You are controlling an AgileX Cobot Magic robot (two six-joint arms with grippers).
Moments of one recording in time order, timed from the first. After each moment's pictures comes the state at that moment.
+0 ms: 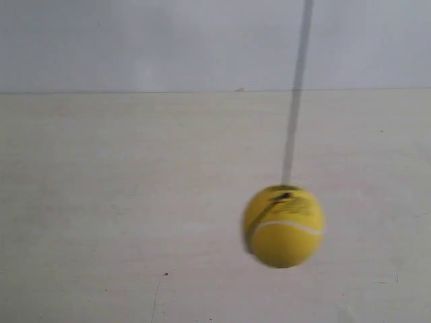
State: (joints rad) left arm 0.06 0.00 0.00 -0.06 0.29 0.05; right arm -0.05 0.00 0.00 -0.08 0.33 0.07
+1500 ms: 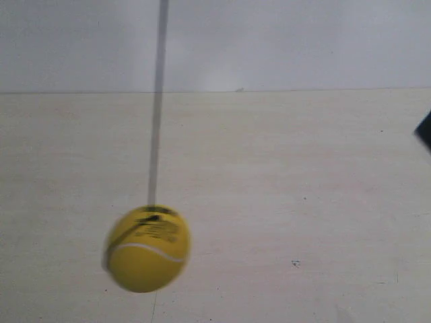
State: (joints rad) left arm 0.06 0.48 -0.17 1.12 -0.86 -1.31; right arm -0.05 0.41 -0.17 -1.16 -0.85 1.37
